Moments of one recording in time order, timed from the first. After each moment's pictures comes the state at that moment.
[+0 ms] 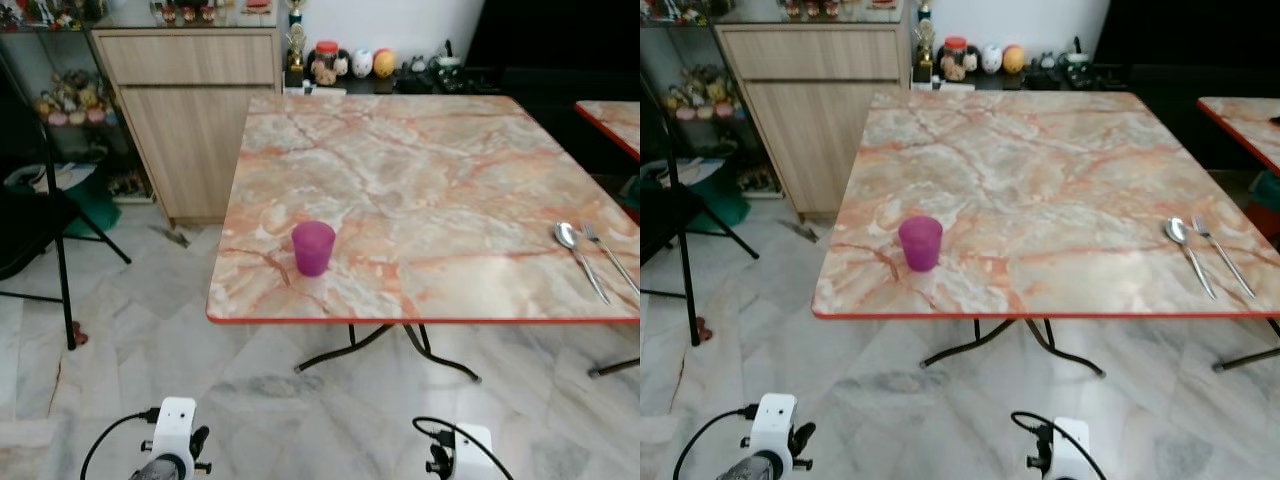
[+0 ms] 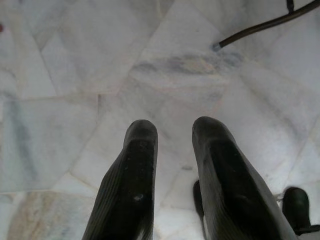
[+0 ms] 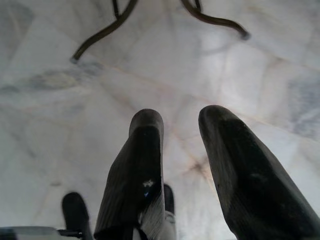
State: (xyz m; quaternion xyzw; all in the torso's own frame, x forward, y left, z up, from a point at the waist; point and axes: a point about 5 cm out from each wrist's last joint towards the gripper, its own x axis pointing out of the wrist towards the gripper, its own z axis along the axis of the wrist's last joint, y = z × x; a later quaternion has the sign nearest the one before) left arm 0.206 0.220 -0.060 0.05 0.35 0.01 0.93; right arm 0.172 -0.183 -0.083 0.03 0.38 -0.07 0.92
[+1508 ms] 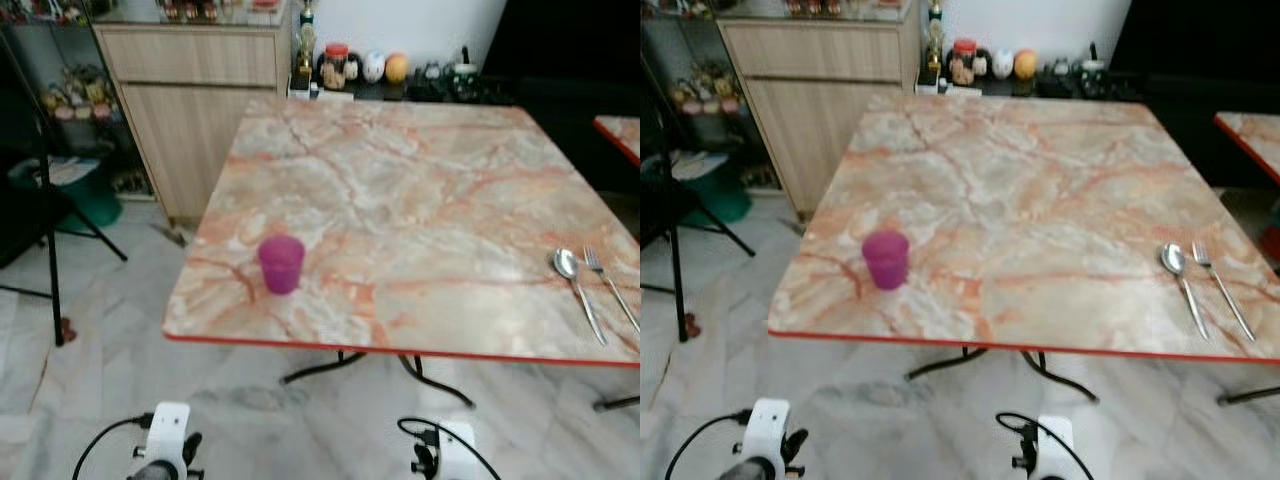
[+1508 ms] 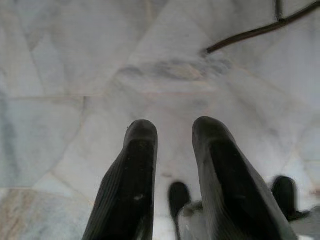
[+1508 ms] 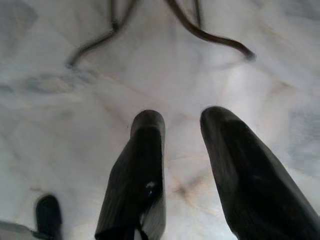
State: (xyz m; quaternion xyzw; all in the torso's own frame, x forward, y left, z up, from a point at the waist) left arm 0.205 0.209 -0.063 0.04 0.36 -0.01 0.93; right arm 0.165 -0.185 -0.086 0.02 0.40 -0.05 0.92
